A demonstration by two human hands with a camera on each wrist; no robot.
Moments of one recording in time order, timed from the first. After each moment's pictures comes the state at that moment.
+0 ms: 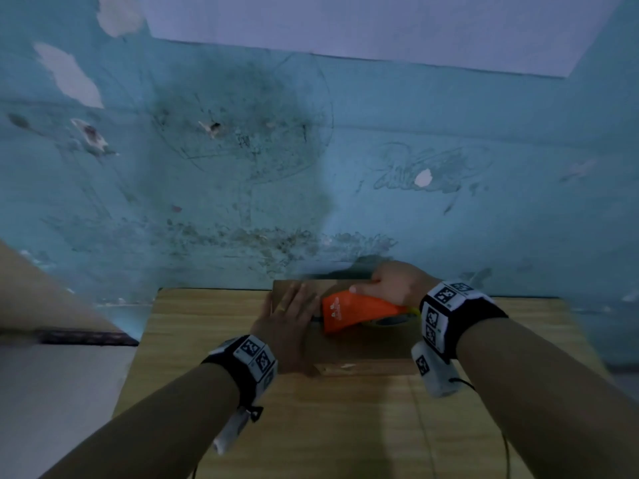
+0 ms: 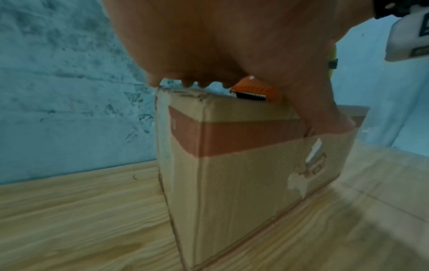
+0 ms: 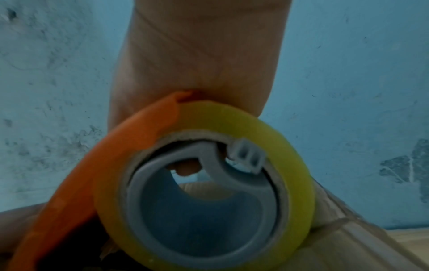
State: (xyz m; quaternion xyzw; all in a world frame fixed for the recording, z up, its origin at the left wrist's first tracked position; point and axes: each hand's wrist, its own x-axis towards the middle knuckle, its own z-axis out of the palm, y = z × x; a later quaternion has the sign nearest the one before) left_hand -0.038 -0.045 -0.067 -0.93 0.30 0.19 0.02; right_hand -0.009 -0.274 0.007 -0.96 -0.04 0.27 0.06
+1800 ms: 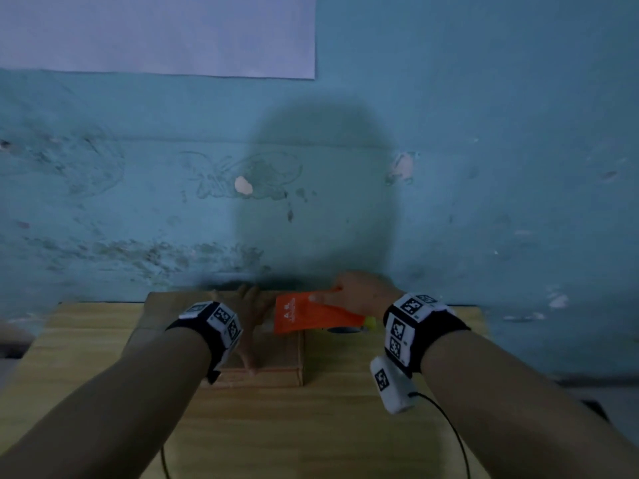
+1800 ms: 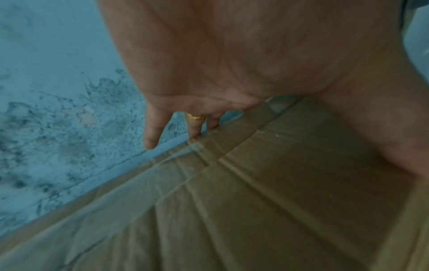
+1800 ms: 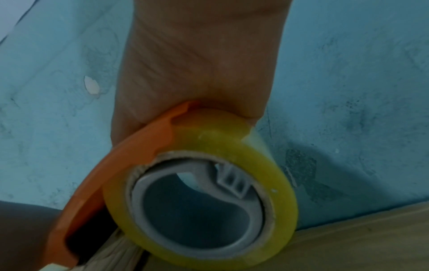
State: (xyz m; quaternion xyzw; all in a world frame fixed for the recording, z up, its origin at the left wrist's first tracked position) left_hand -0.025 -0.243 -0.023 -0.90 0.24 0.31 0.21; right_hand -0.050 -0.468 0.016 -0.96 -0.05 0.23 0.17
